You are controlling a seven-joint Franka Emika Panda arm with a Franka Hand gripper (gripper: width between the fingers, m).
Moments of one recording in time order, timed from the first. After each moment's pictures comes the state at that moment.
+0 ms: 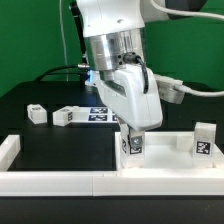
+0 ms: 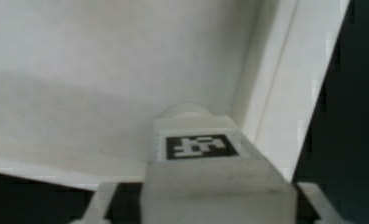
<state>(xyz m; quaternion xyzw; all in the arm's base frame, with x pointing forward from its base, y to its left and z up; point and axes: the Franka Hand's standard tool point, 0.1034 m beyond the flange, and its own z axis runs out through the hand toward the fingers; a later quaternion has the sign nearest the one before) 0.625 0.004 0.067 -0.78 0.62 0.02 0.09</state>
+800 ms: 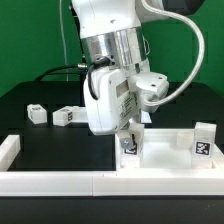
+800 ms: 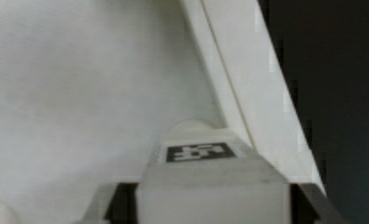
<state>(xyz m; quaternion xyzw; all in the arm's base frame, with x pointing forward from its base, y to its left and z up) 0.626 0.004 0.067 -0.56 0.82 0.05 0.09</state>
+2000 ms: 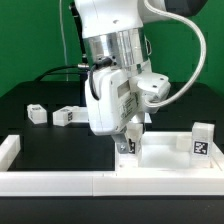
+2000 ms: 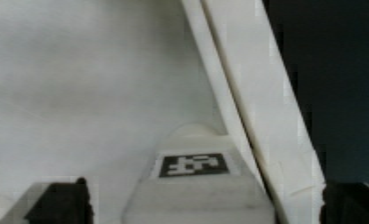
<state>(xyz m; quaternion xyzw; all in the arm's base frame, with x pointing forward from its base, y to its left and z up) 0.625 0.005 0.066 -0.56 0.82 0.05 0.09</state>
